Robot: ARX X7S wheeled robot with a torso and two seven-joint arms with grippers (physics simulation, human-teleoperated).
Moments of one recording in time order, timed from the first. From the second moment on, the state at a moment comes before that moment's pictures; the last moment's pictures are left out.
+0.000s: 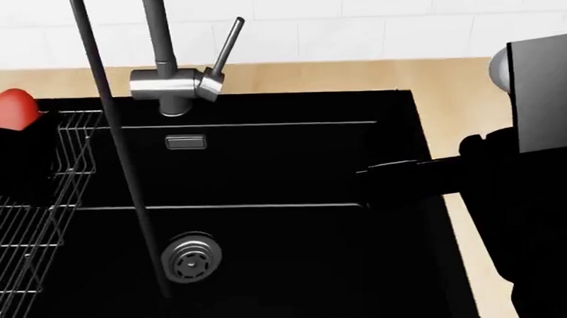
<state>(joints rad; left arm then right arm) -1.04 -0.85 0.49 0.37 -1.45 -0.84 -0.66 1.01 0.91 -0.42 -0.52 1.53 0.83 0.86</state>
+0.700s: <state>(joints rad) -1.04 -0.90 0.45 0.39 -1.47 -0.82 -0.67 1.00 0.91 -0.42 -0.55 1.51 0.82 0.88</state>
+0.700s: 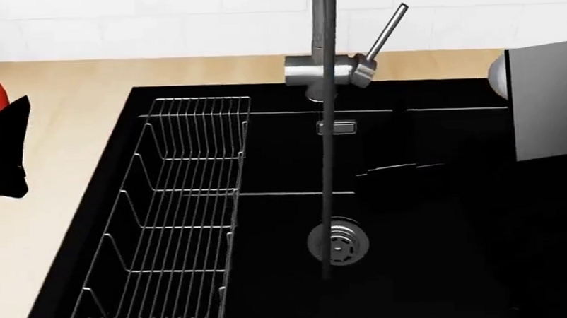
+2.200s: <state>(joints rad) -1.00 -0.90 0.46 0.43 -1.49 -0.81 -0.67 0.99 0.92 -0.43 -0.58 1.50 0.82 0.90</state>
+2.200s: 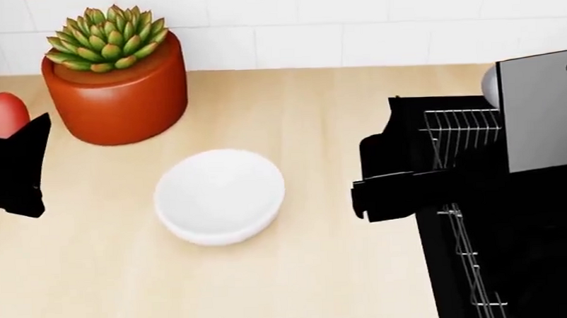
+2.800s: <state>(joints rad) -1.08 -0.74 0.54 0.38 -1.52 -0.85 -0.63 0.96 0.94 -0.41 -0.59 1.51 0.79 0.91</state>
